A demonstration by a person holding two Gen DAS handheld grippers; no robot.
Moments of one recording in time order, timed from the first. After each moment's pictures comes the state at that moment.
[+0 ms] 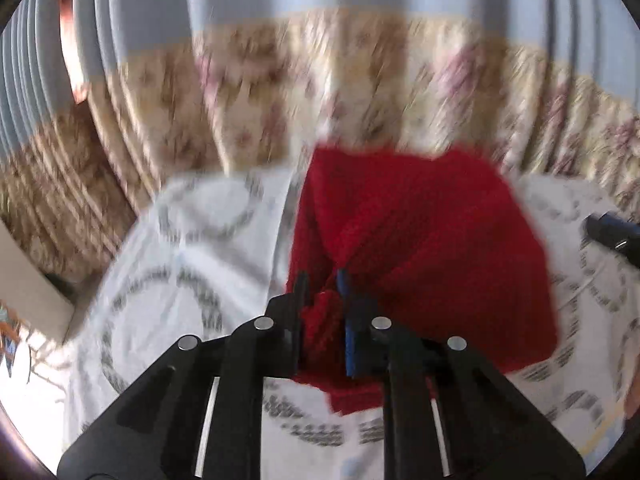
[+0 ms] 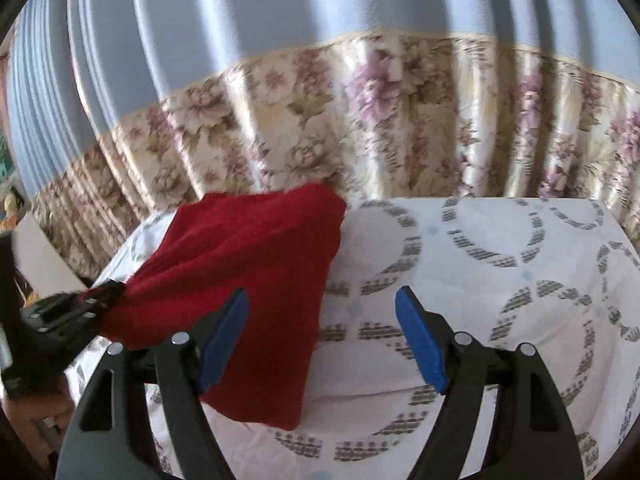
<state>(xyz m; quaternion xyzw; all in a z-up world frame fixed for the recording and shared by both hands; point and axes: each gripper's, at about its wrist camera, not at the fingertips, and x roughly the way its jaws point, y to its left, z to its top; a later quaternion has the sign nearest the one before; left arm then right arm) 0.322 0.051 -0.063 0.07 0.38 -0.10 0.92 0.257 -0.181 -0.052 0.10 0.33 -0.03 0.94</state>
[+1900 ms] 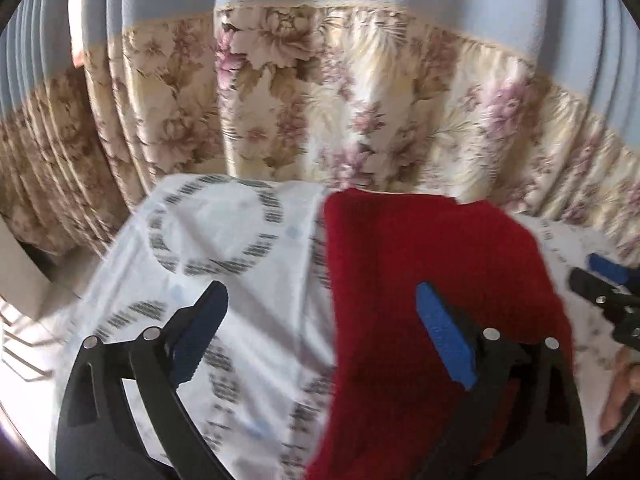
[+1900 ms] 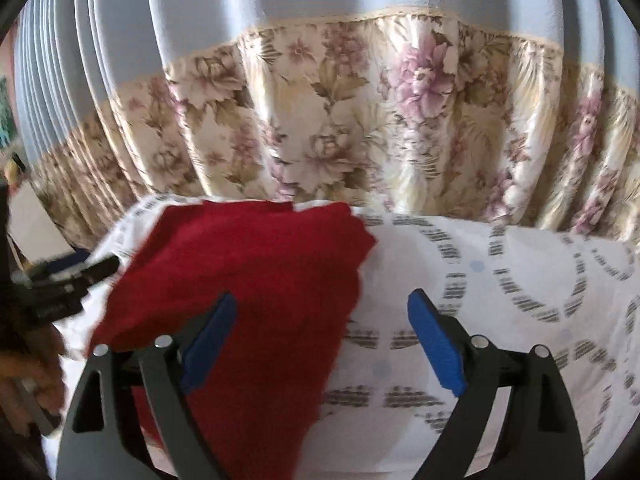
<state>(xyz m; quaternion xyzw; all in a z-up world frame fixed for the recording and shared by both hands) 0.392 0.077 -0.047 0.00 0.38 -0.12 0.92 0.341 -0.168 -0.057 0.07 0.36 0.00 0.93</state>
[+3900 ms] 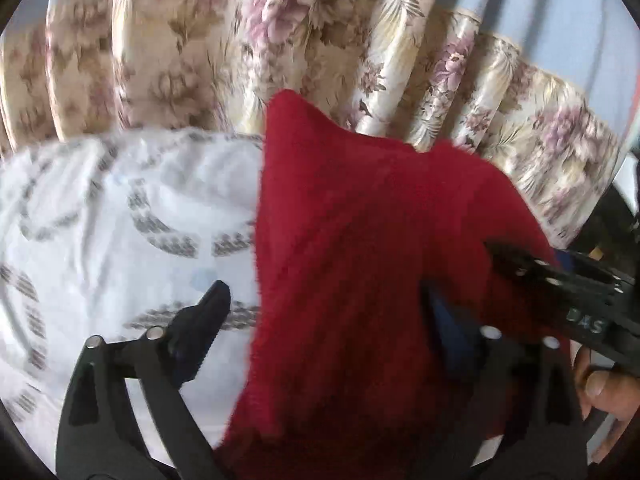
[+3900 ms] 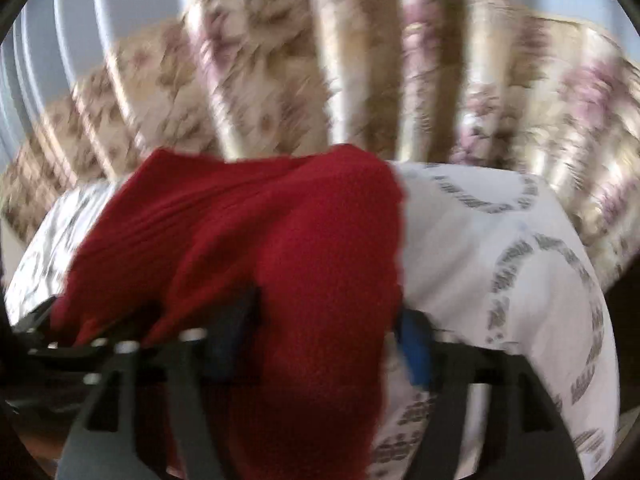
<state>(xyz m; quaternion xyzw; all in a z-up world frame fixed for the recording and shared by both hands) 0.300 -0.210 -0.103 0.01 0.39 -0.23 0.89 0.247 -0.394 -0.099 0.08 0.36 -0.12 0.92</state>
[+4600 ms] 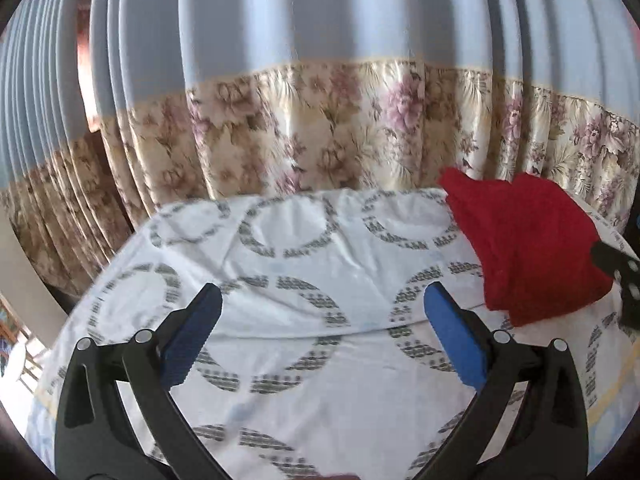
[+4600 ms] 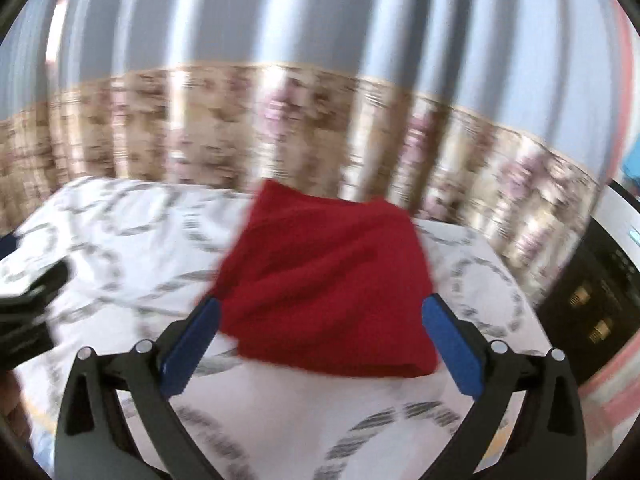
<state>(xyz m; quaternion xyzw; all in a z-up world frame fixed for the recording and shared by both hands) 0.213 -0.023 -0.036 0.08 0.27 -0.10 0.96 0.136 -0.207 -0.034 -0.04 0.29 -0.17 0.94</state>
